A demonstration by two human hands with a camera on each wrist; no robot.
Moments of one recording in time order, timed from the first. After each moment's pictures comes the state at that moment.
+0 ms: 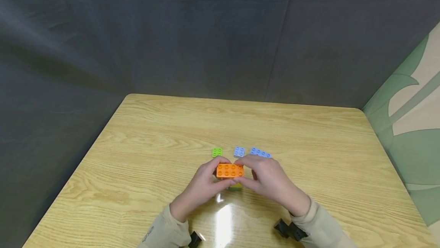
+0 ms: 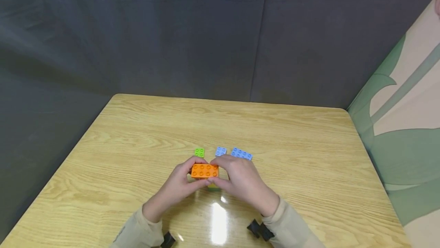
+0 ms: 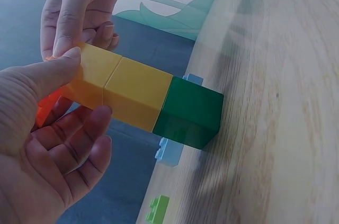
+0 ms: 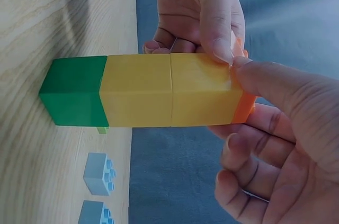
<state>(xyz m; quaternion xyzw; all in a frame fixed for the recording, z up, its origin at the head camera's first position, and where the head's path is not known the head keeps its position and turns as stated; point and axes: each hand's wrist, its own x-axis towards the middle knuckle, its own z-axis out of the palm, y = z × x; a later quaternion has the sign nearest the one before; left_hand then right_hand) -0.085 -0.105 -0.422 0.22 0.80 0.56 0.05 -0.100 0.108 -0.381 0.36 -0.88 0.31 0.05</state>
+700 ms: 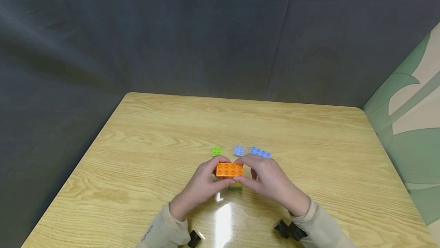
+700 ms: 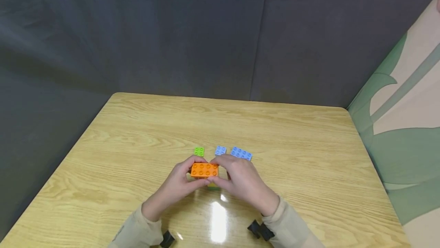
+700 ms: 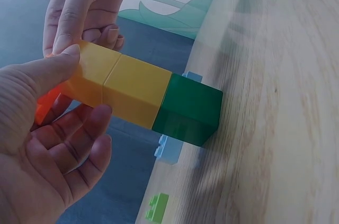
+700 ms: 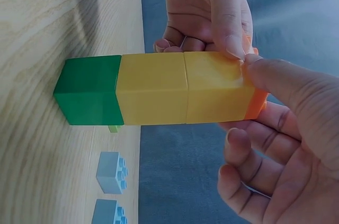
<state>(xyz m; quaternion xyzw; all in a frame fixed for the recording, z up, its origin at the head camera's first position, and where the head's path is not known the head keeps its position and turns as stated) -0.086 -0.106 -0.423 0.25 0.80 0.55 0.04 -0.100 0.111 -0.388 0.36 -0.87 0.33 0.05</state>
